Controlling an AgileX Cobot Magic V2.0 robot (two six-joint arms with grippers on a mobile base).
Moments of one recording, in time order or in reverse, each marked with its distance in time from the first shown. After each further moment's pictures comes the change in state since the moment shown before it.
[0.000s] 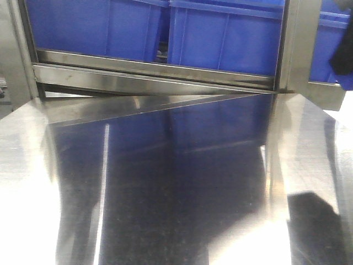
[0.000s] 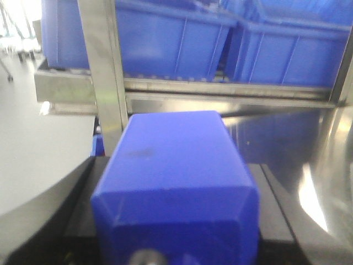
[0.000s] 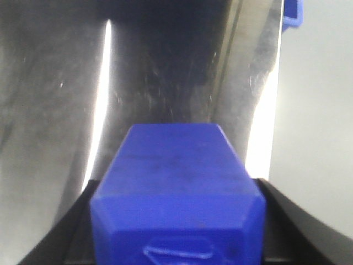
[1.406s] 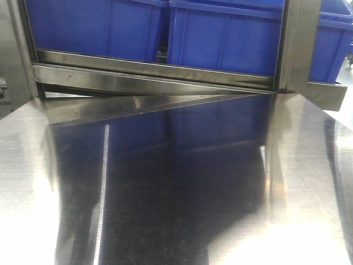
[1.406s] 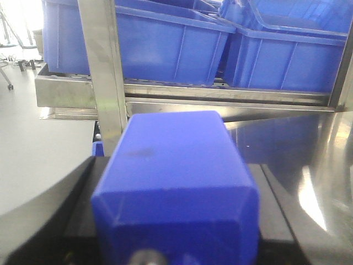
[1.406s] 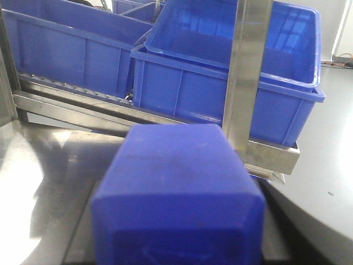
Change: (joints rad) left arm 0.000 -0.038 0.035 0.004 -0.015 0.000; right arm 0.000 -1.012 0.275 -0.005 -0.089 -0.148
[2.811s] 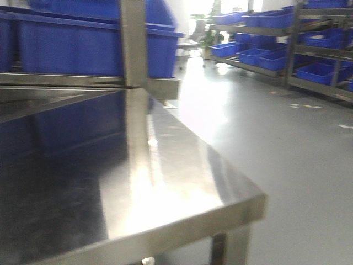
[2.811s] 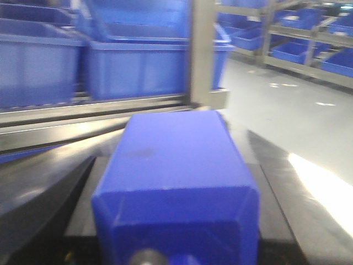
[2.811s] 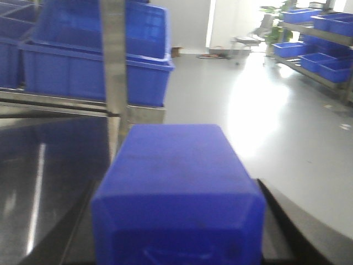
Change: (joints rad) left arm 0.000 -0.001 0.001 0.002 0.002 0.000; right arm 0.001 -0.002 0.000 0.000 0.002 0.000
